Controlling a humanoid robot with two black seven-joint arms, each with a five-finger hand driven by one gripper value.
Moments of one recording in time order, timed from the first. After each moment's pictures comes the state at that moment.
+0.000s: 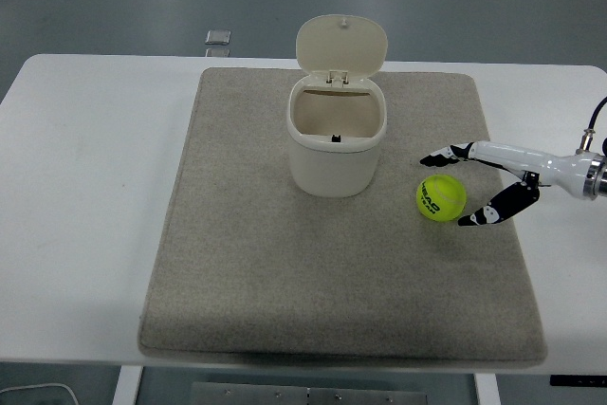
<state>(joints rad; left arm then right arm) 0.05 0.00 -0.13 -0.11 0.09 -0.10 -0.01 0.76 -0.75 0.49 1.25 -1.38 0.32 0.39</state>
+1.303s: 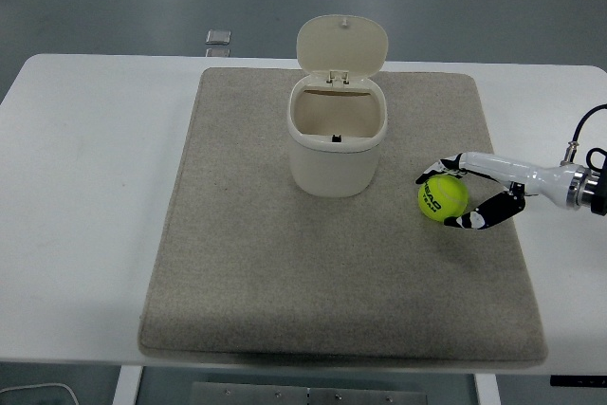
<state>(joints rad) 0.05 0.00 -0.13 -0.11 0.09 -0.10 -0.01 0.75 -0.71 0.48 1.20 -1.40 0.29 0.42</state>
